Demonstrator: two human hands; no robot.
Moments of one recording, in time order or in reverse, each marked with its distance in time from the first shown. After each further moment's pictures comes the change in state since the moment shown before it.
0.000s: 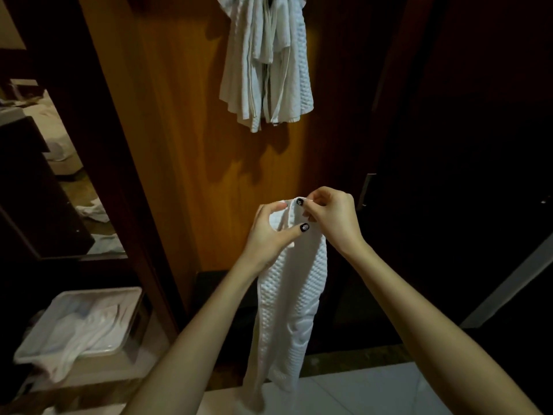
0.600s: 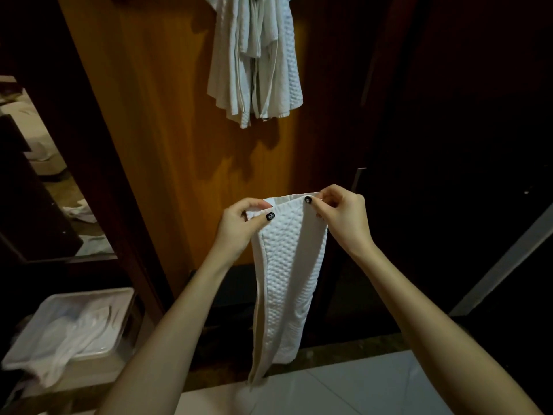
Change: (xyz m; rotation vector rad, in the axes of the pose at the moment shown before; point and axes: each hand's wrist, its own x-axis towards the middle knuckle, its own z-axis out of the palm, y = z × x) left_hand 0.009 -0.005 -0.031 -0.086 0.016 0.109; right_hand -0.012 0.018 -0.021 0.044 0.095 -0.048
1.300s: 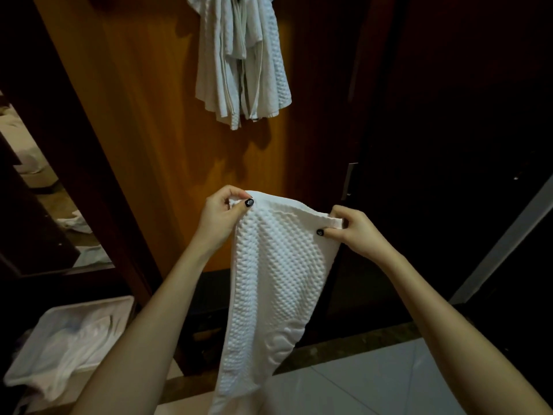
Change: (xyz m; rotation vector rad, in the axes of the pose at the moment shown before) left_hand 0.019 0.006 -0.021 0.109 -0.008 0.032; right_hand -0.012 0.065 -0.034 -0.118 -0.392 0.088
